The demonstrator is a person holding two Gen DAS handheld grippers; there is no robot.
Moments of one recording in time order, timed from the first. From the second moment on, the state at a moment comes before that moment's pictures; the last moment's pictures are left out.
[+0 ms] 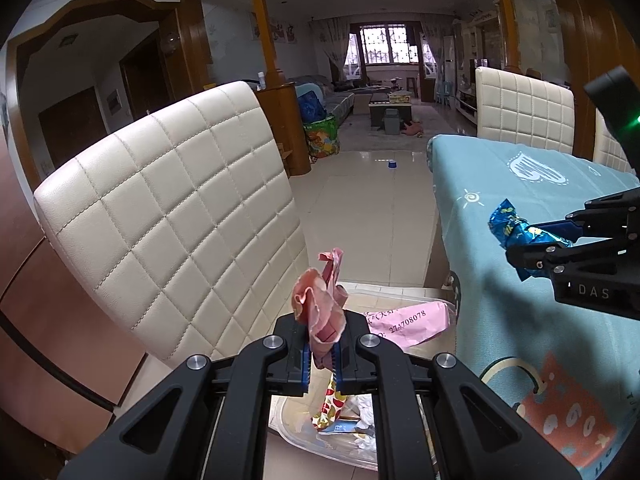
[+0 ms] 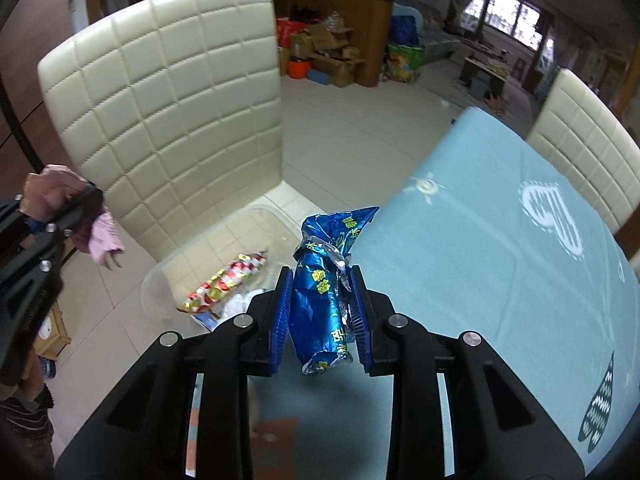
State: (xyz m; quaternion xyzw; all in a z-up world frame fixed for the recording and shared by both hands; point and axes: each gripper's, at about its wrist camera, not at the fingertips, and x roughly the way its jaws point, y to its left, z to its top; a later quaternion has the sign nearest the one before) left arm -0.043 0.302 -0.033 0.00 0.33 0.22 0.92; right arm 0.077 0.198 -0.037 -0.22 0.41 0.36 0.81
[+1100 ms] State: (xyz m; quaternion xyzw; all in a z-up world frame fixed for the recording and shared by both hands) left arm -0.047 0.293 -0.021 -0.04 0.31 0.21 0.92; right arm 0.064 0.152 0.000 -0.16 0.36 0.37 0.84
